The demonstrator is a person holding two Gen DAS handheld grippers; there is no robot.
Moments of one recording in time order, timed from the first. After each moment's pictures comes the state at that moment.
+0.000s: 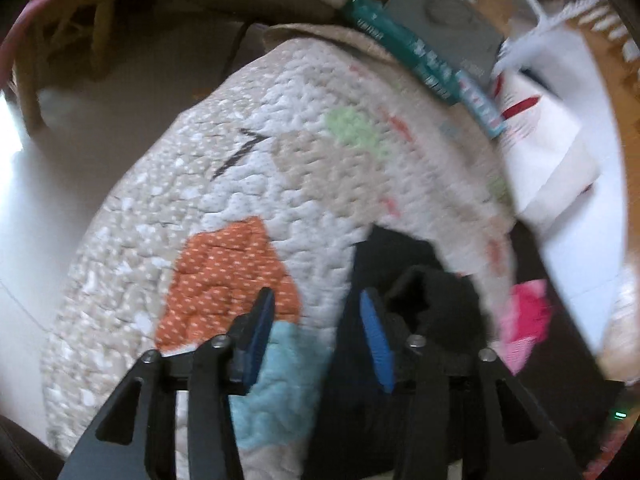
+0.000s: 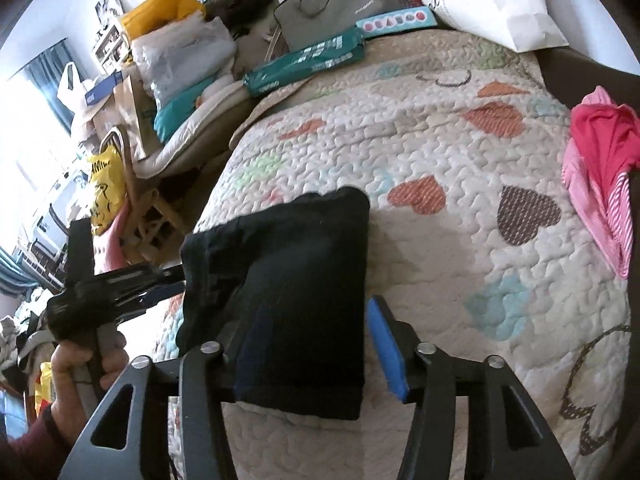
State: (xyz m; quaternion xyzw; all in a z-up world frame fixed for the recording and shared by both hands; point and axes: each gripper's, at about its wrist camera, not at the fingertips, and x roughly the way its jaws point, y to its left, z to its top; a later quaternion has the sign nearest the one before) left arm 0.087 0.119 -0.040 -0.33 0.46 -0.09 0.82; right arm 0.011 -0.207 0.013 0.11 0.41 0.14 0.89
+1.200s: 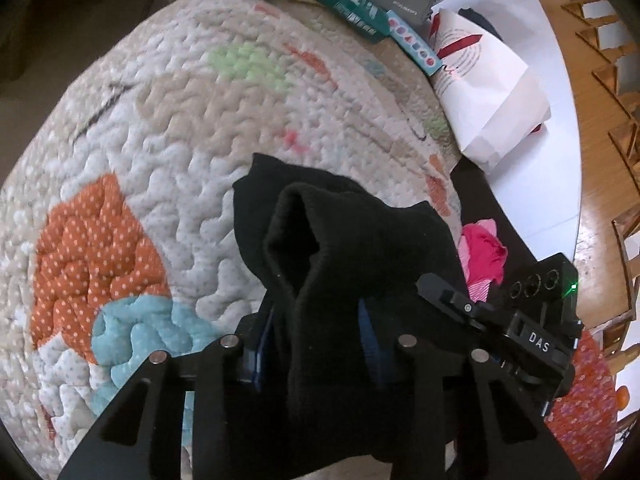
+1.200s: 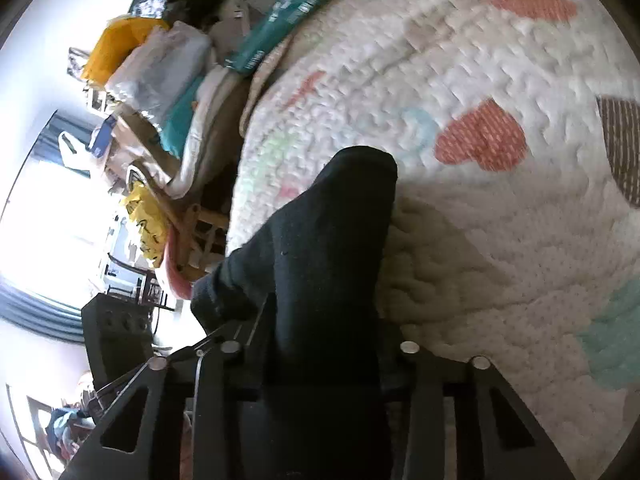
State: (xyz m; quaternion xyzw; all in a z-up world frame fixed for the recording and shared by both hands) left arm 0.106 0.051 -0.043 -0.30 0.49 -0.22 0.79; right arm 0.096 -0.208 -0.038 0.29 0.48 0.22 0.80
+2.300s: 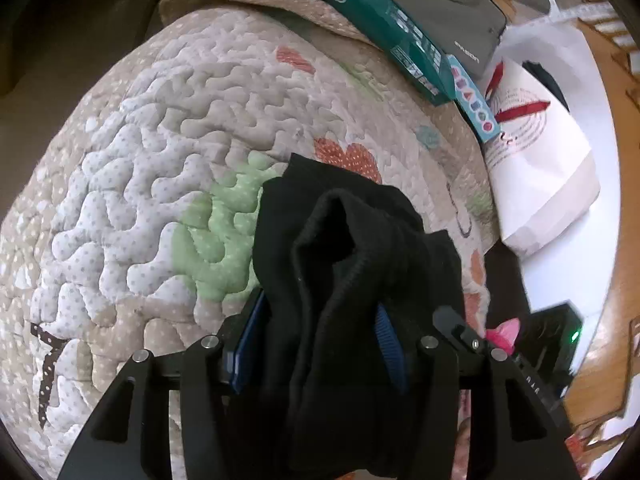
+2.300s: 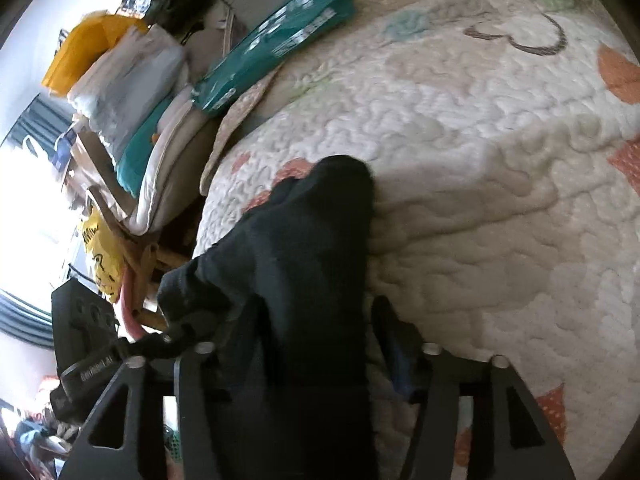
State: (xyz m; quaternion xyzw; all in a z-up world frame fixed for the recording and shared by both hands) left arm 0.280 0.078 -0.061 -0.35 0.50 -0.16 0.78; right arm 0.267 -0.202 -0.035 0.23 0.47 0.17 0.83
